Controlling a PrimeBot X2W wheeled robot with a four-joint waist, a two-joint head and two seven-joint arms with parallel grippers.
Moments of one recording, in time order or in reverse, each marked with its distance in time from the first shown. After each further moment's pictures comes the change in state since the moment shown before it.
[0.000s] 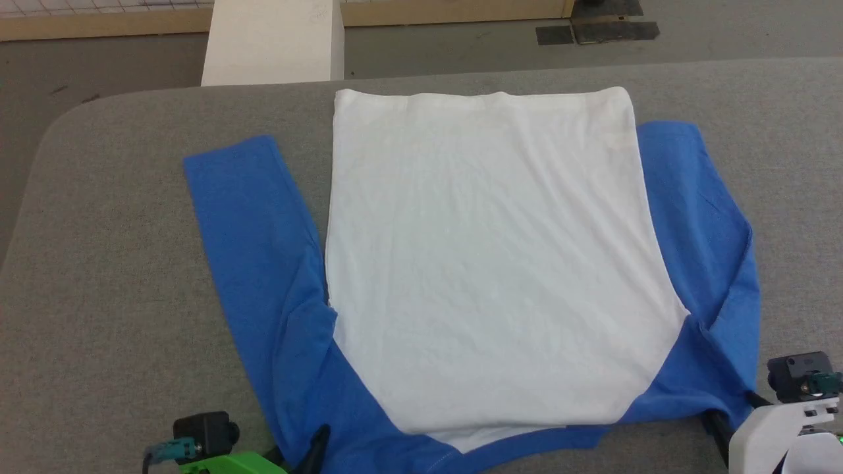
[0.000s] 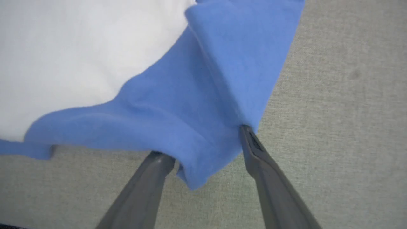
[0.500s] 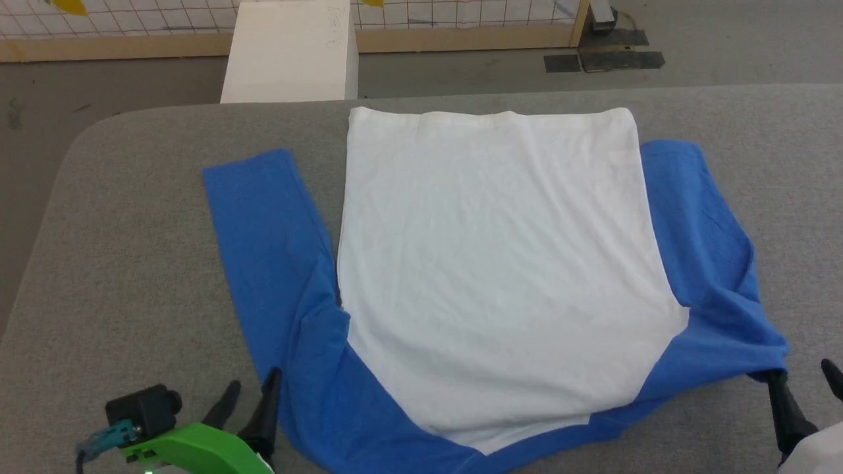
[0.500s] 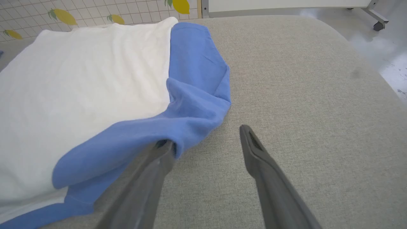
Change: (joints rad) left arm -0.015 0.019 0.087 -0.107 0.018 0.005 -0.114; right arm 0.102 0.171 -0.220 -0.250 -0.033 0.000 -0.186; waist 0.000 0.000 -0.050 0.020
